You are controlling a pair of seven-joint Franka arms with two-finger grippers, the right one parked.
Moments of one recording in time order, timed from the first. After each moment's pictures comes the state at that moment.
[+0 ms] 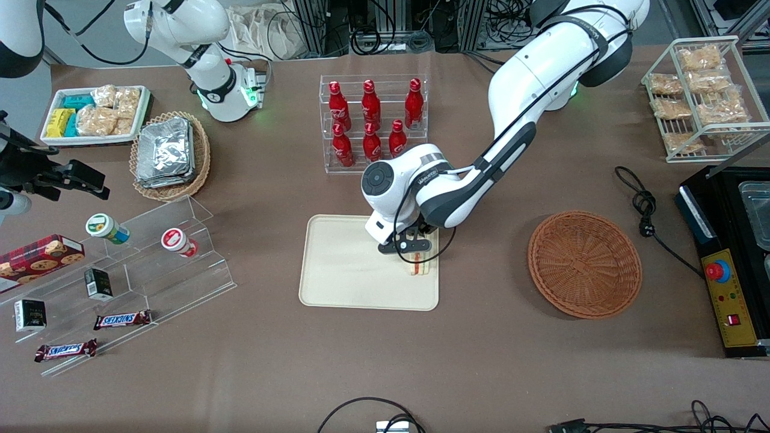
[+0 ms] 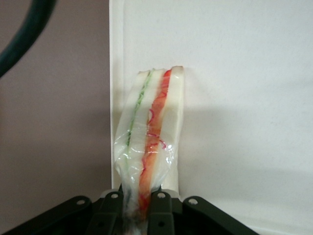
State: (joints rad) arm -0.35 0.86 -0.60 -1.39 0.65 1.88 -1.09
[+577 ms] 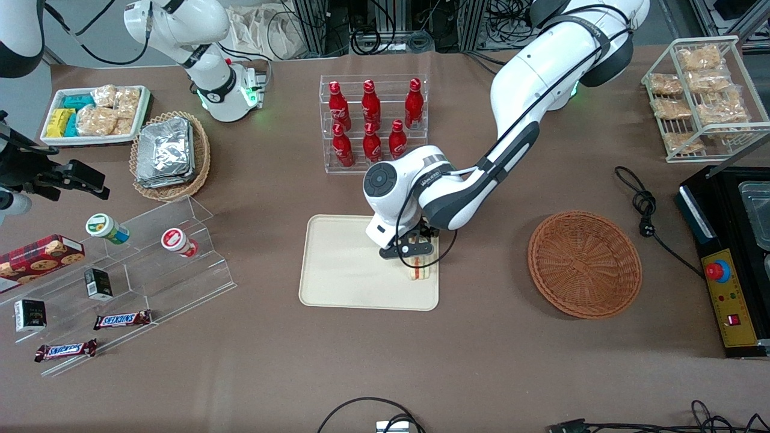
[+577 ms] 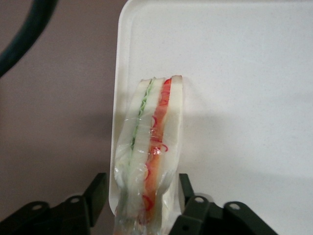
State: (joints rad) arm -0.35 0.86 -0.59 -1.38 0.65 1.90 -1.16
